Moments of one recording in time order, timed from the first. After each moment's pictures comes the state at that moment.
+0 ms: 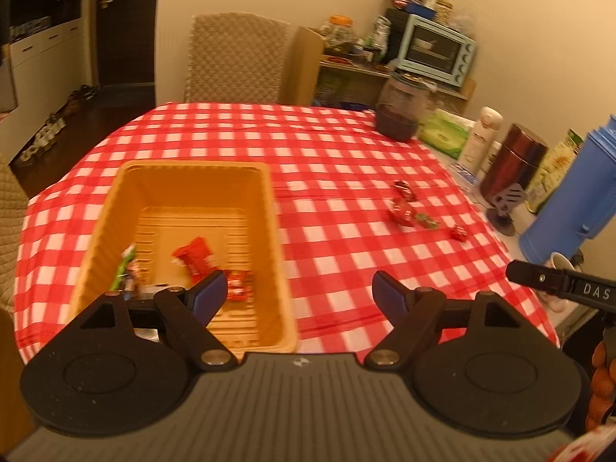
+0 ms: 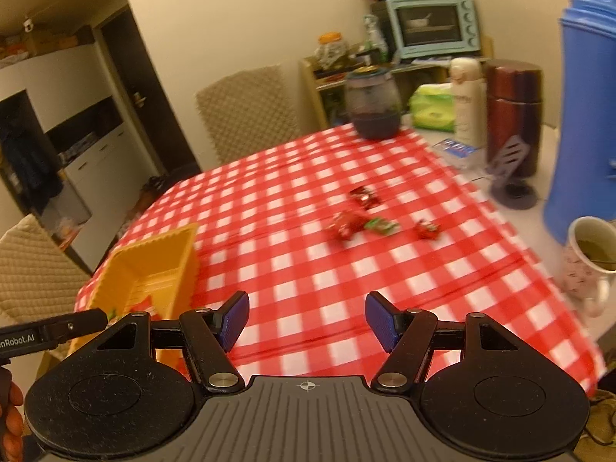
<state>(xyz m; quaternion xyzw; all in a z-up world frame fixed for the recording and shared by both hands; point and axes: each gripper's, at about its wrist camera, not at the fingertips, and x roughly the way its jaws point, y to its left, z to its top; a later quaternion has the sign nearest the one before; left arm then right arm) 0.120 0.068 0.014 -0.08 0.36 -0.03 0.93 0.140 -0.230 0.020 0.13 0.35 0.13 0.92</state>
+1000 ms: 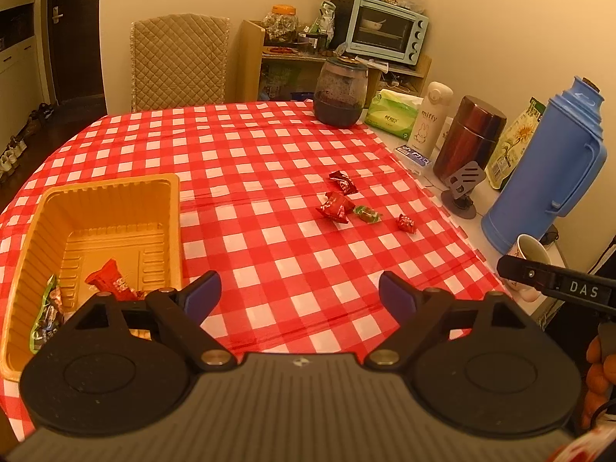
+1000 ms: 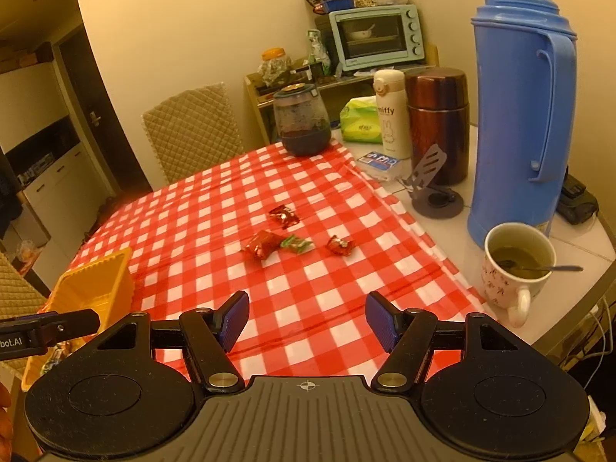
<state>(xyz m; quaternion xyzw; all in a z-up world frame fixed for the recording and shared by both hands) 0.150 -0.007 0.015 -0.04 0.36 -0.09 0.93 0.144 -0.298 0.019 0.13 0.34 0.06 0.93</state>
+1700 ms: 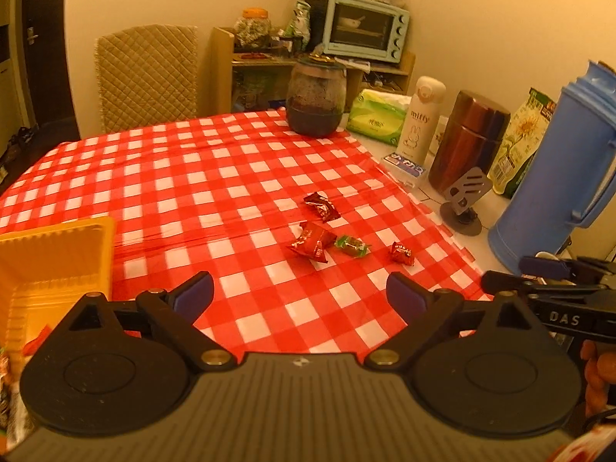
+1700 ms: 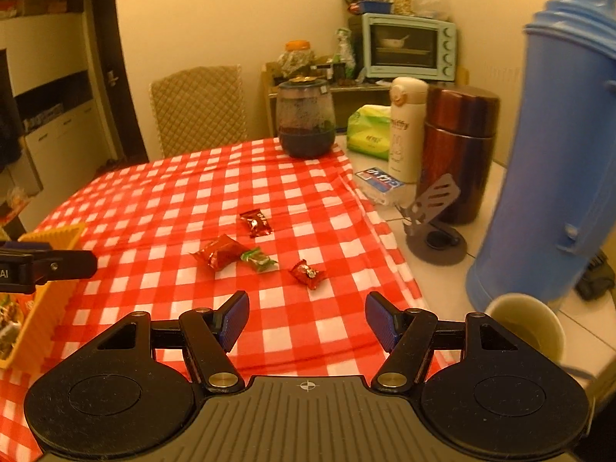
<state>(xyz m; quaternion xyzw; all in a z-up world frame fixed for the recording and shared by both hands) 0.237 -0.055 -0.017 -0.02 0.35 -0.12 0.93 0.222 -0.321 -0.023 0.03 0.33 0.10 0.94</state>
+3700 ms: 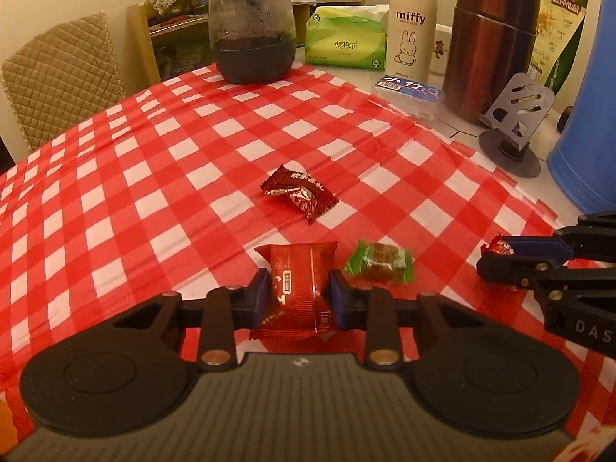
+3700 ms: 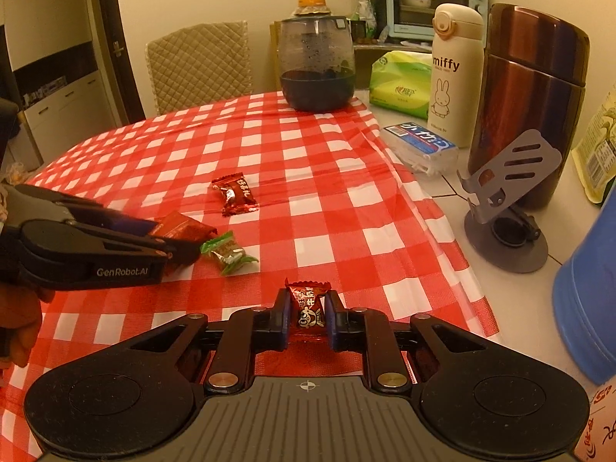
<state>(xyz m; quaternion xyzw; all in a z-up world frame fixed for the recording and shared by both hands) 0.382 -0.116 -0.124 0.10 0.39 -0.18 0.90 0.331 -0.311 -0.114 0.03 0.37 0.12 0.92</state>
